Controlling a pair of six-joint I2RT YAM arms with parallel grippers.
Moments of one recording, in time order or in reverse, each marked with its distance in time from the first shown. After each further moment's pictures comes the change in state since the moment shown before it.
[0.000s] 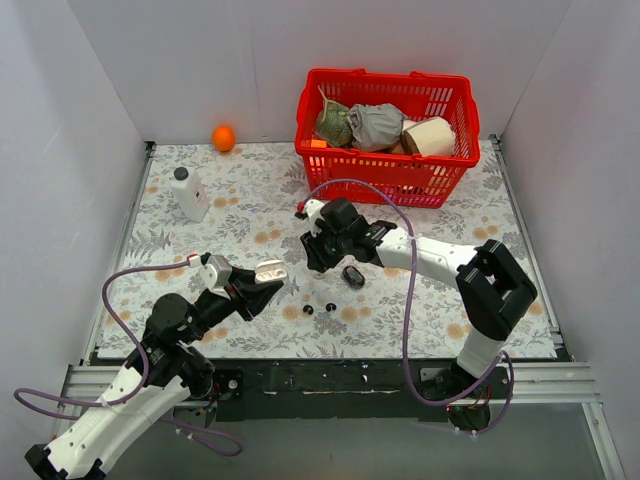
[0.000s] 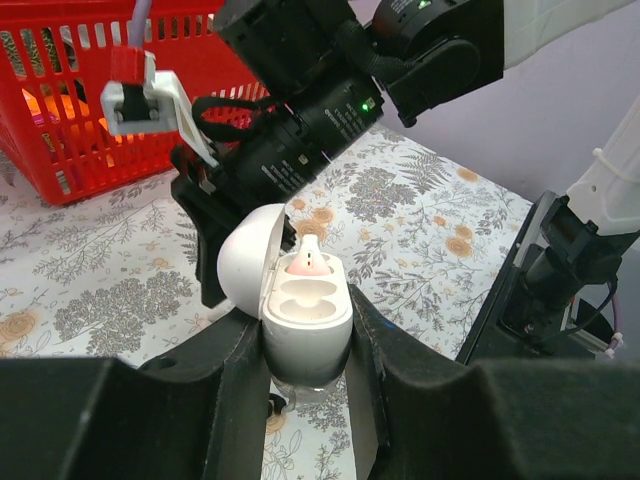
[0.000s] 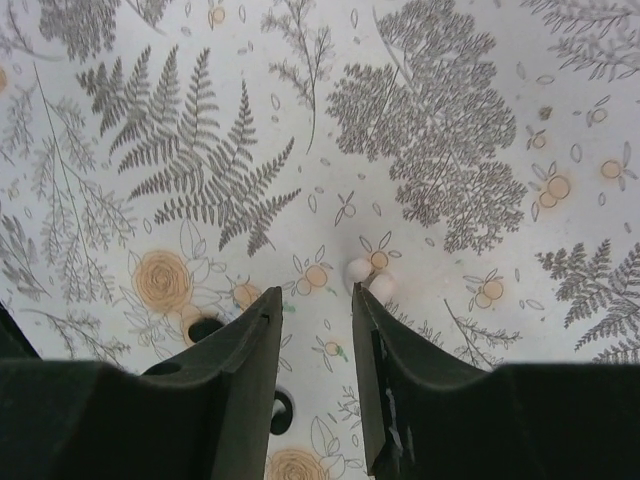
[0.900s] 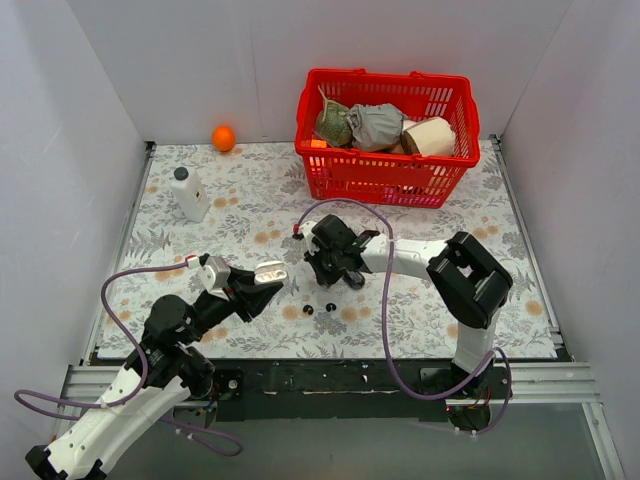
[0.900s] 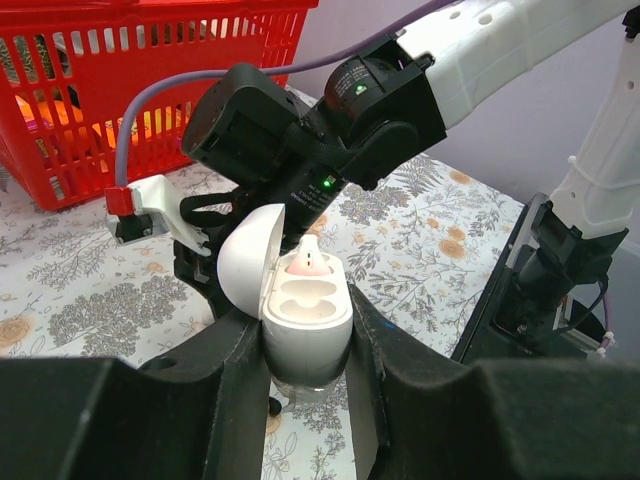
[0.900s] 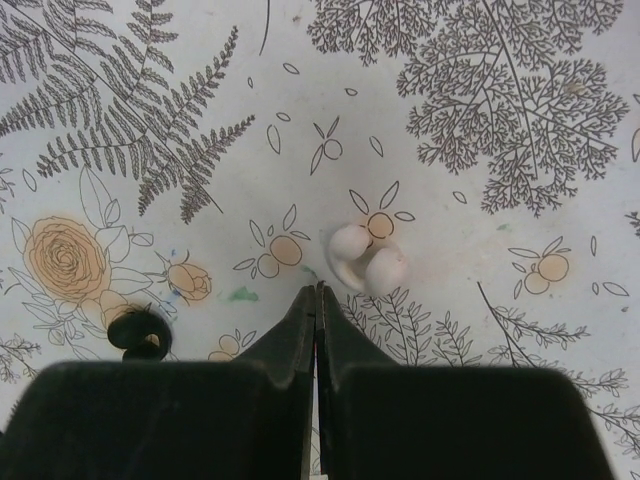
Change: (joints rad) left arm 0.000 -0.017 0.000 -0.001 0.012 -0.006; right arm 0.034 0.130 -0.038 -0.048 0.039 -0.041
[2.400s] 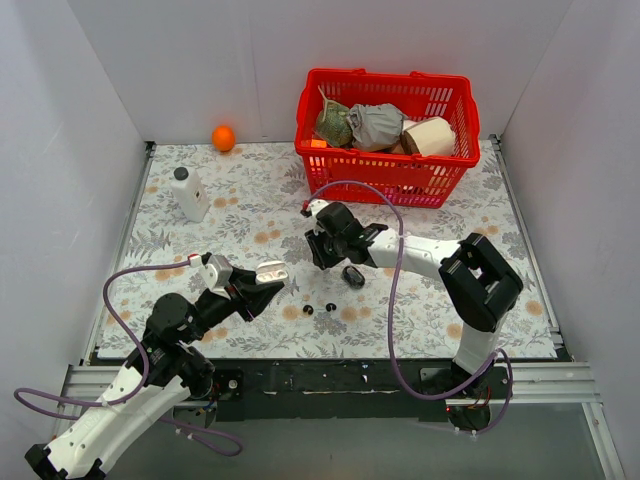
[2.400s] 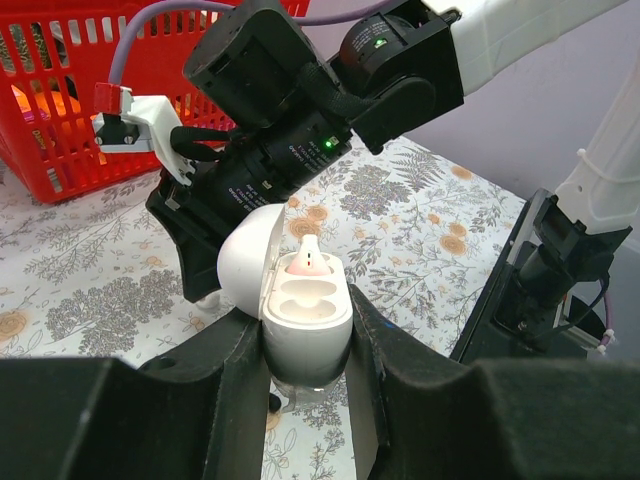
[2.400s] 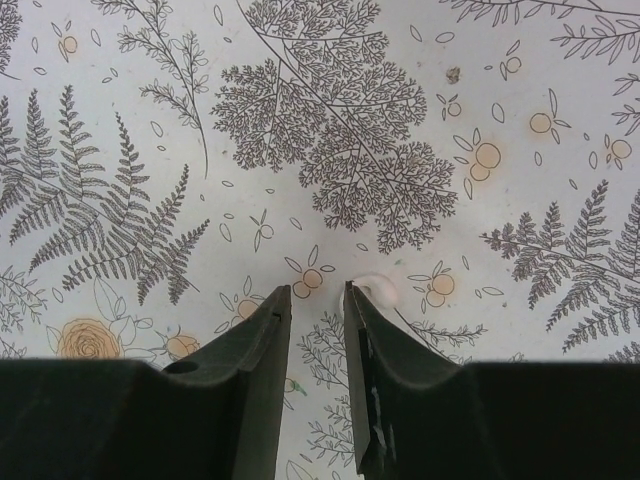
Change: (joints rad) left arm 0.000 0.017 0.000 0.002 0.000 -0.003; right arm -0.033 -0.047 0.027 0.092 0.131 0.143
